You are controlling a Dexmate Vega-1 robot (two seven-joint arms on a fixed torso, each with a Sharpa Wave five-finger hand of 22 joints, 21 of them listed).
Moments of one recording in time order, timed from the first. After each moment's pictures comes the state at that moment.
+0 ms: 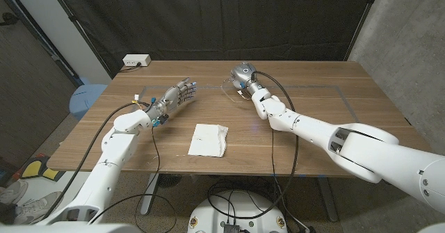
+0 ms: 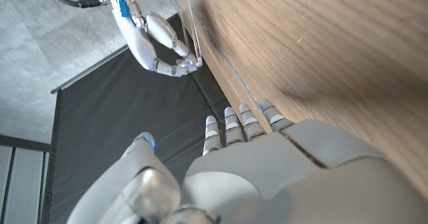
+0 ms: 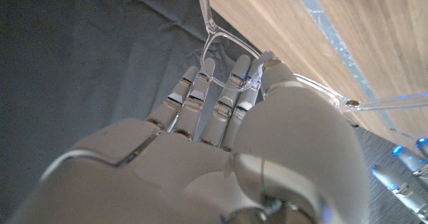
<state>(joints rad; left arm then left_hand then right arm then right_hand) 0.94 0.36 -0.05 -1.41 -0.13 -0.07 -0.61 0.22 0.01 0.26 0.05 0.28 0.10 -0.11 0.22 0.19 0.13 -0.02 0.23 0.19 0.09 0.00 0.21 0.18 -0.09 0.09 0.43 0.19 -0.33 -0.29 -1.09 -1.02 -0.88 -0.31 -0.52 1.08 0.09 0.34 -0.16 0.30 0.95 -0.11 0.43 0.19 0.87 -0.20 0.38 0.24 0.62 -0.06 0.24 0.23 0.34 -0.04 0.42 0.21</state>
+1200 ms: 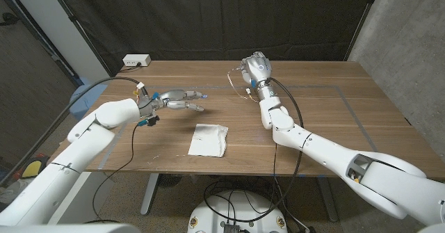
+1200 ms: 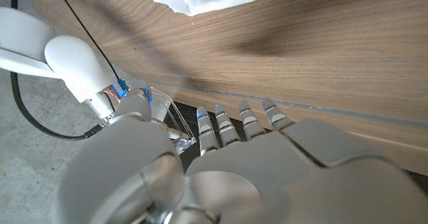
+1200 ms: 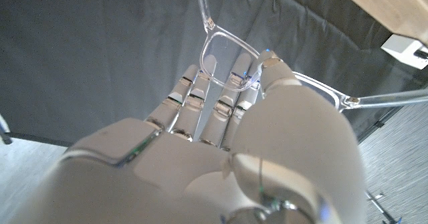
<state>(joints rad) 1.14 0.73 0.01 -1.89 0.19 -0.13 -0.58 0.62 -0.04 0.33 -0.17 0.28 0.24 -0.21 0.26 0.19 0.19 -0.15 0.23 0.20 0.07 0.00 0.22 0.23 -0.09 0.11 0.40 0.20 -0.54 -0.39 -0.95 -1.34 -0.89 -0.49 -0.72 1.10 0.09 0.33 -0.15 0.30 0.96 -0.11 0.43 0.20 0.90 -0.20 0.38 0.25 0.67 -0.06 0.24 0.23 0.36 -0.04 0.43 0.22</state>
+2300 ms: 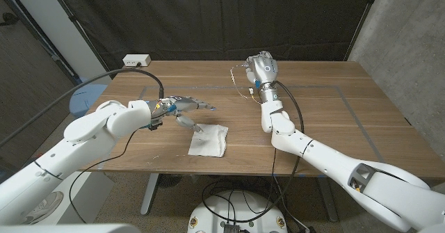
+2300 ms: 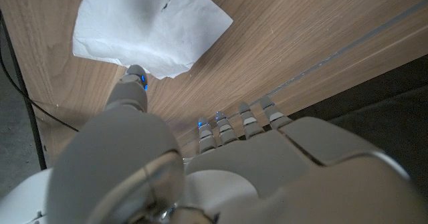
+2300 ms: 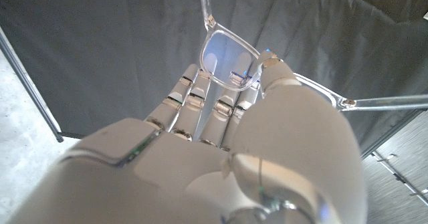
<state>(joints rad) 1.19 0.94 0.12 -2.16 0.66 -0.12 -0.51 0.73 -0.07 0.32 -0.15 0.32 0.08 -0.22 0.20 0.20 0.06 -0.12 0.20 0.22 0.02 0.02 0.23 0.28 -0.11 0.11 0.39 0.21 -0.61 -0.38 -0.88 -1.42 -0.84 -0.52 -0.78 1.10 0.09 0.31 -0.14 0.31 0.96 -0.11 0.43 0.20 0.91 -0.19 0.39 0.25 0.70 -0.07 0.23 0.22 0.36 -0.04 0.44 0.22</state>
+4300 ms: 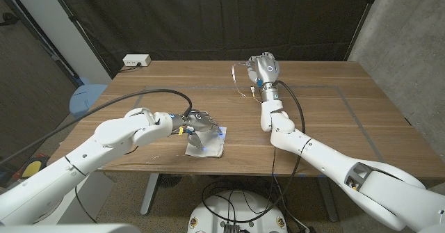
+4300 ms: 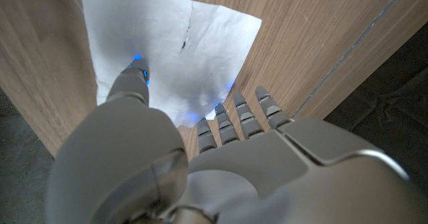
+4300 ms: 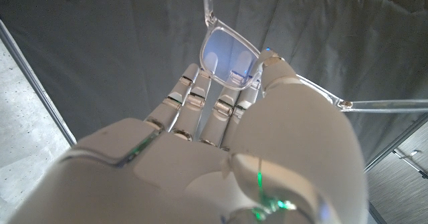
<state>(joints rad) 1.05 0.92 0.35 -2.09 1.06 -0.33 -0.52 0.85 -0.06 0.26 -0.13 0.36 0.18 -0.22 0.26 0.22 0.17 -0.12 0.27 0.22 0.14 -0.04 0.28 0.33 0.03 0.07 0.45 0.22 -0.60 -0.36 -0.86 -1.38 -0.78 -0.48 -0.82 1.11 0.08 0.31 -0.14 0.32 0.98 -0.10 0.43 0.20 0.93 -0.20 0.38 0.26 0.72 -0.07 0.22 0.22 0.36 -0.04 0.46 0.22</state>
